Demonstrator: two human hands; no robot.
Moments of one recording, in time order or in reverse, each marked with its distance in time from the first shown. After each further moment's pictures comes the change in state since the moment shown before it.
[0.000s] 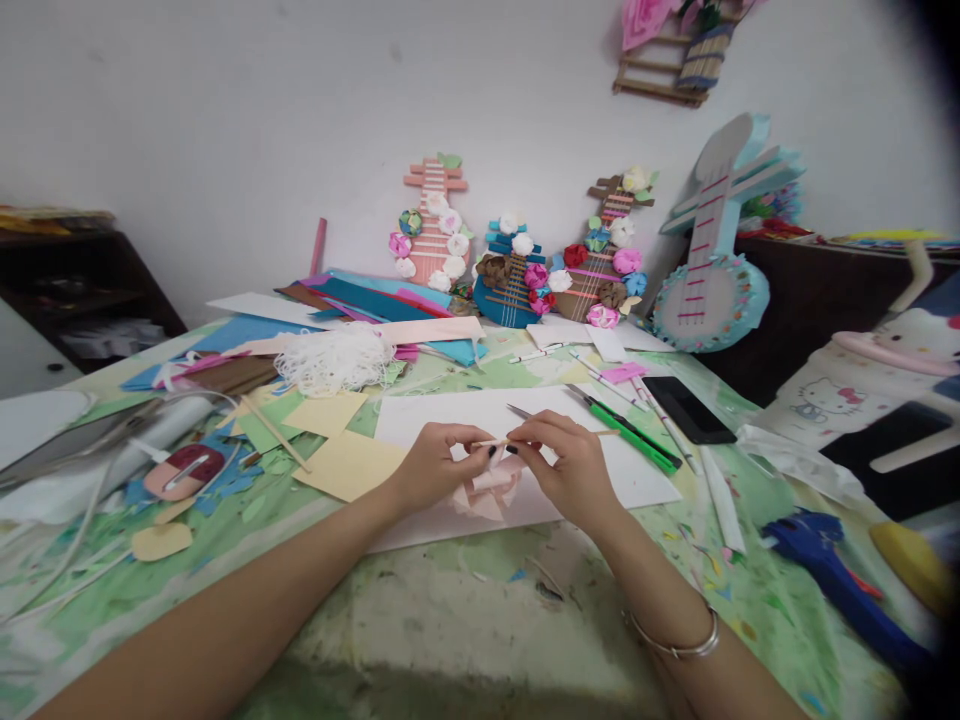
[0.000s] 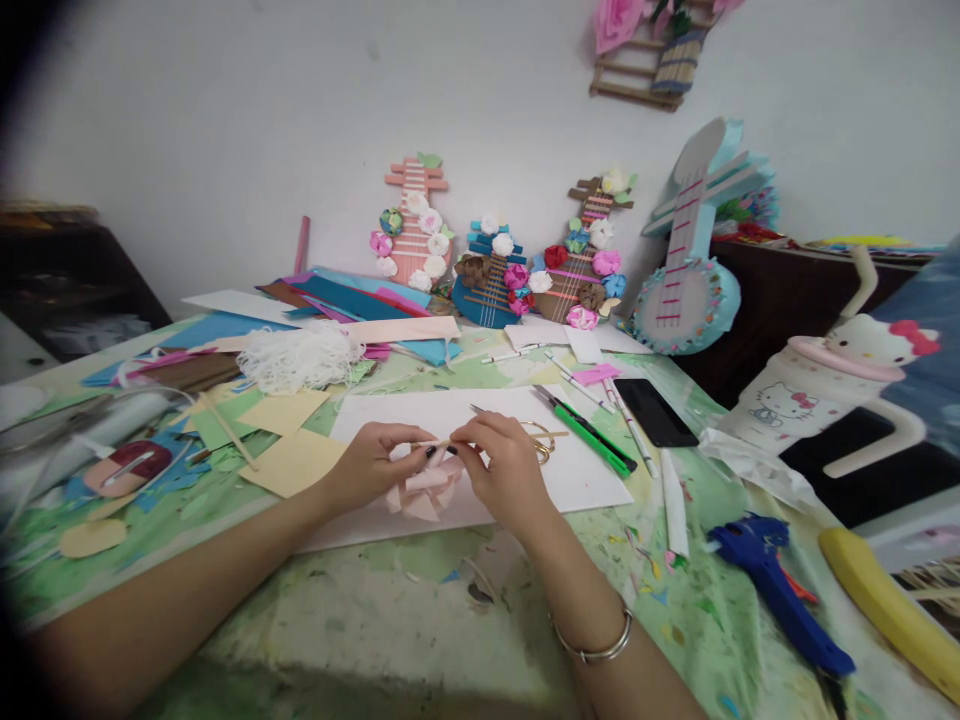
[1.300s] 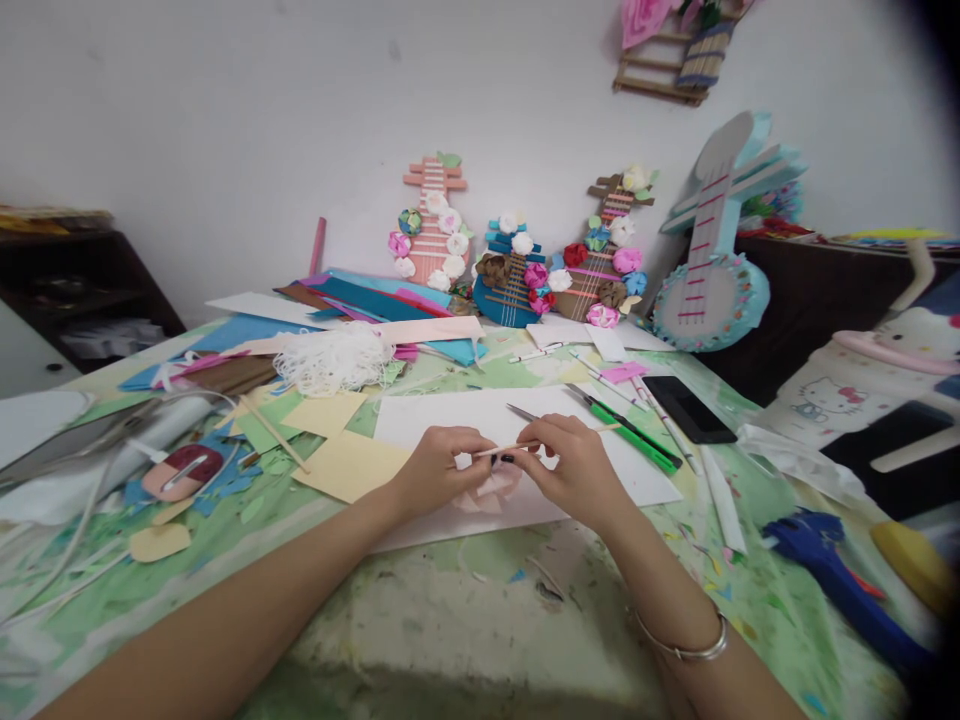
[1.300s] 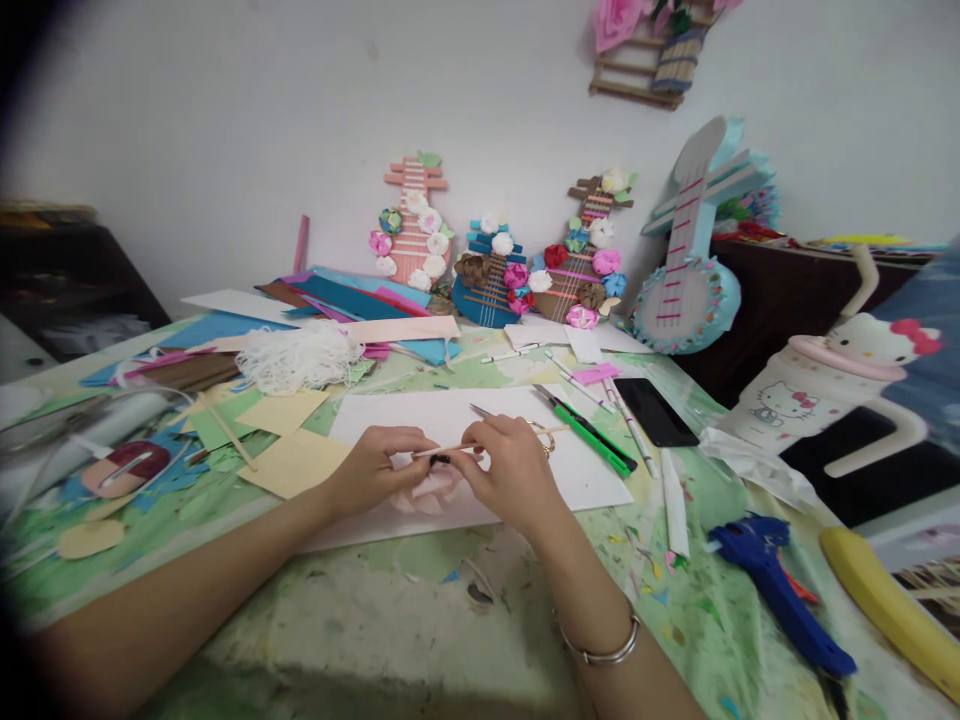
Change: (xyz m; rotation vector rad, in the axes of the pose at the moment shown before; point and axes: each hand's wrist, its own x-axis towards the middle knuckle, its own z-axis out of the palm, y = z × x) left_hand -0.002 0.001 0.002 0.111 -0.015 0.182; right_hand -0.001 0.002 -0.009 -0.197 -0.141 0.016
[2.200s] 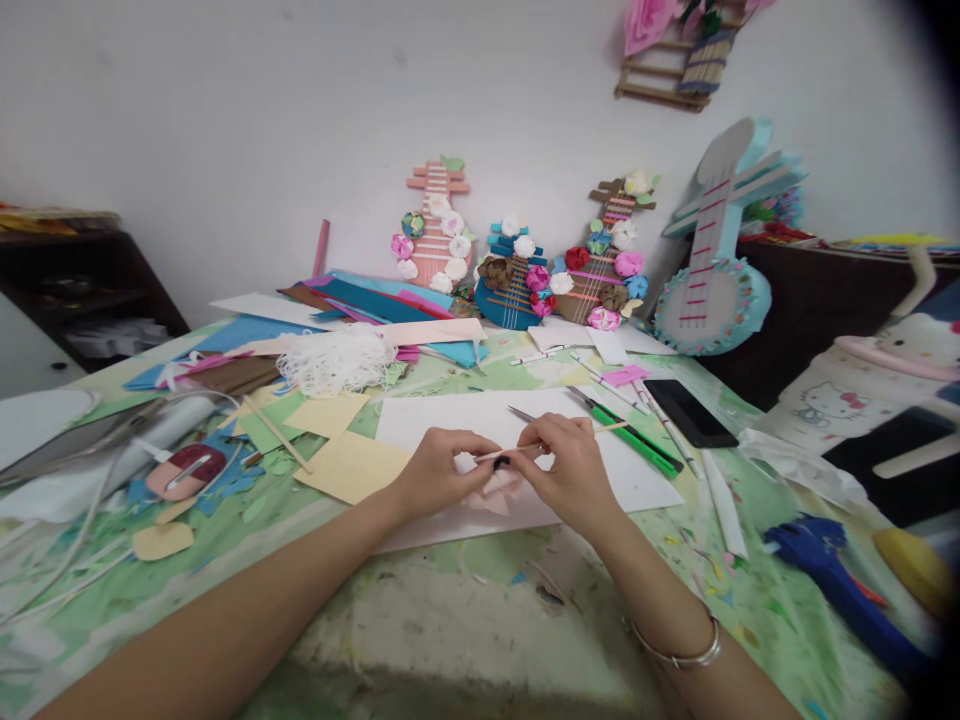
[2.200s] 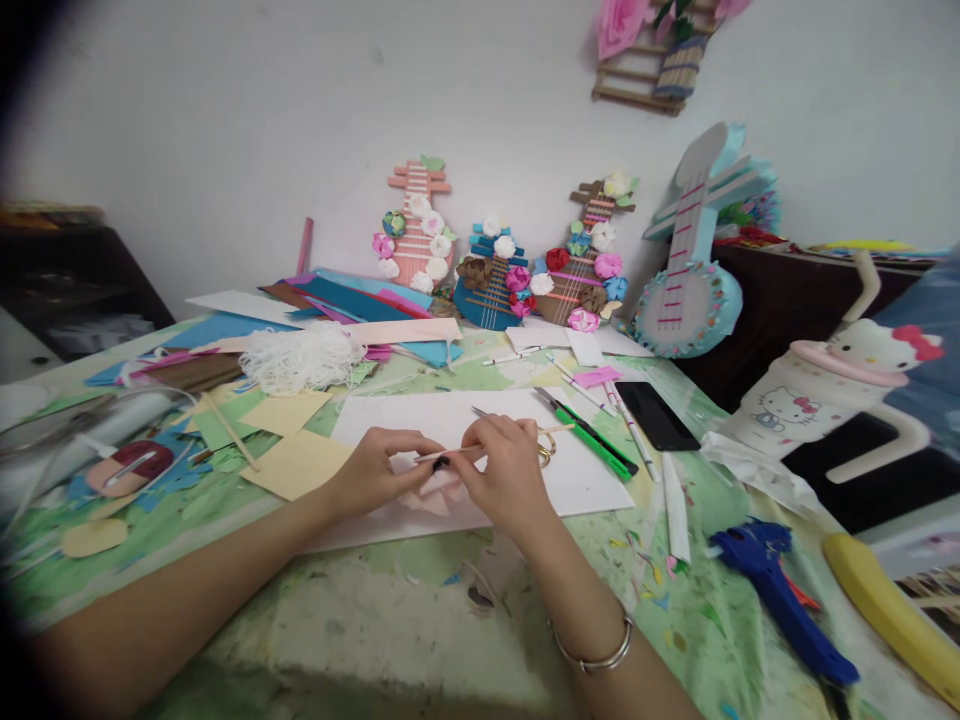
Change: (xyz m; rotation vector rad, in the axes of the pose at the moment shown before) left_hand -0.002 0.003 0.001 -0.075 0.039 -0.111; right_hand 0.002 -0.009 0.006 0.004 0.060 0.073
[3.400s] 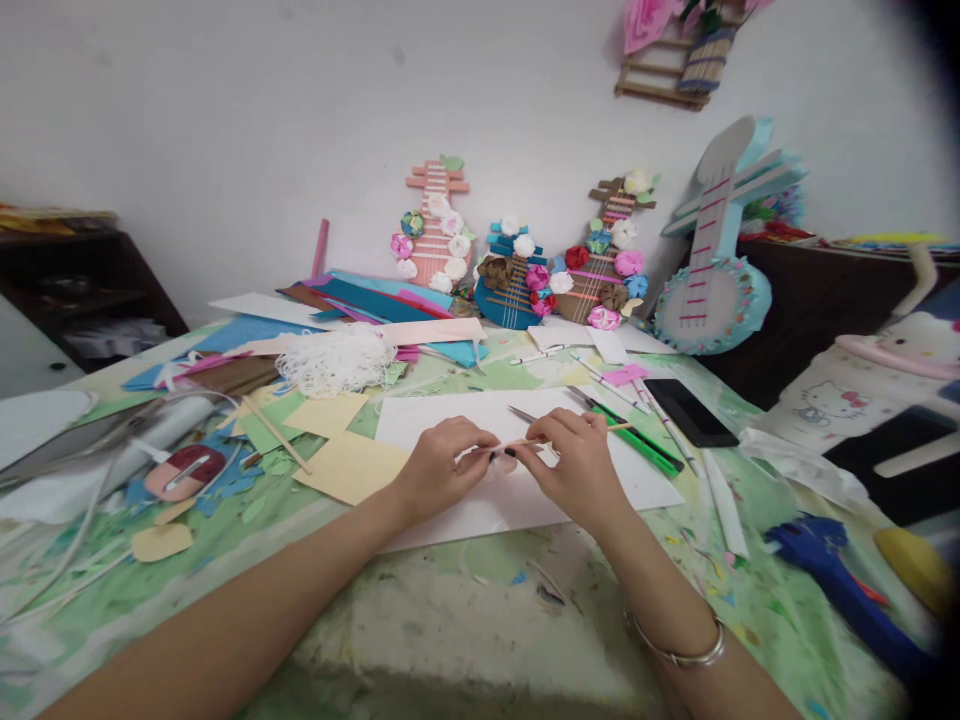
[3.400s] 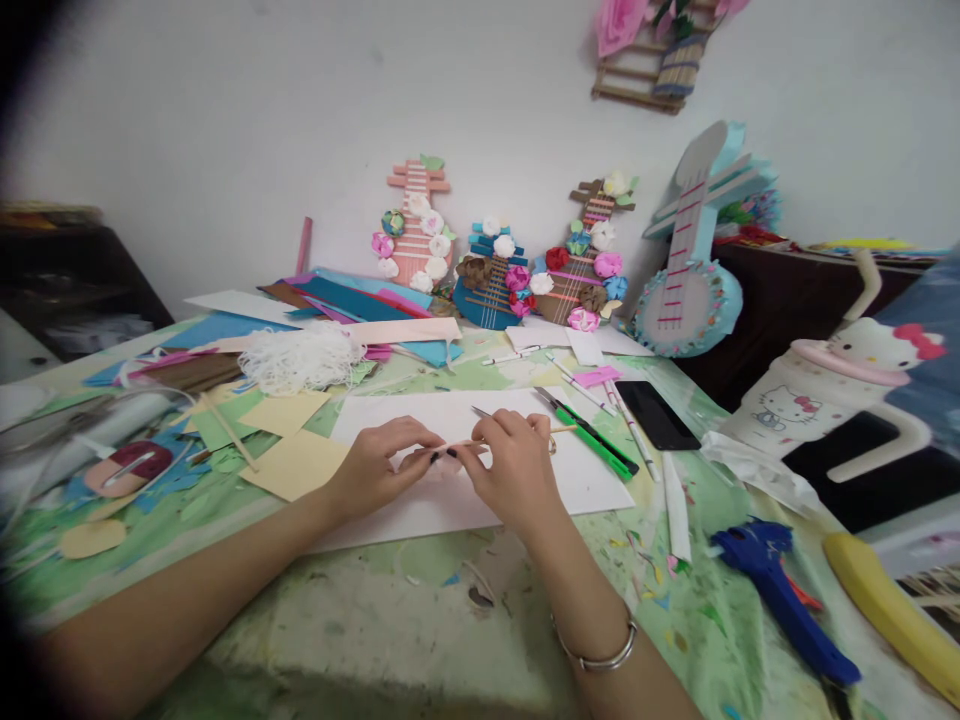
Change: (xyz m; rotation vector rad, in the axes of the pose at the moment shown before) left_hand 0.001 -0.012 0.002 0.241 0.136 0.291; right_hand -0.001 0.007 -0.002 -0.170 0.051 -0.047
